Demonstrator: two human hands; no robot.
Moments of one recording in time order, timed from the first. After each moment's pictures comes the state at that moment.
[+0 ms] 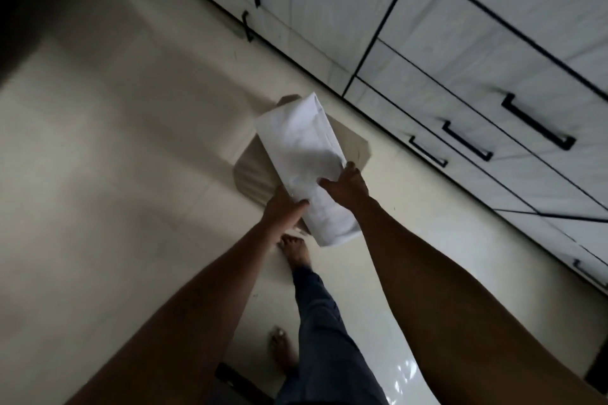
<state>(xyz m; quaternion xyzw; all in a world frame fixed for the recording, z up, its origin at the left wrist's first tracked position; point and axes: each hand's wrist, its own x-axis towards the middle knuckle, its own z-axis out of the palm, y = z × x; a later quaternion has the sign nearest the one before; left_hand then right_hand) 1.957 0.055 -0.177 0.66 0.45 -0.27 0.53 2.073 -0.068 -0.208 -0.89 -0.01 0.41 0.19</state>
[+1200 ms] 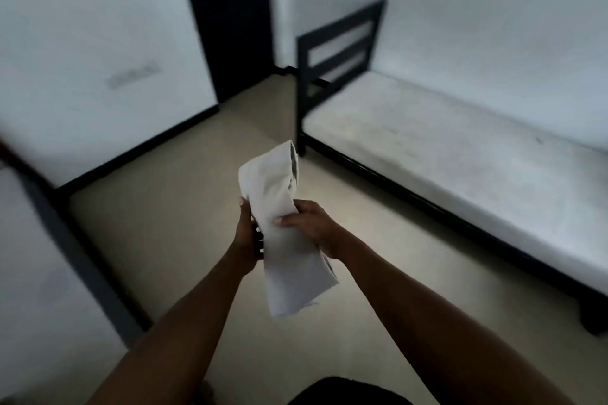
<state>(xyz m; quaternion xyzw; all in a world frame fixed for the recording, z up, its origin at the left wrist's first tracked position) 1.188 0.444 0.077 0.08 0.63 0.57 0.52 1.347 0.534 0.153 -0.38 -0.63 0.67 0.10</state>
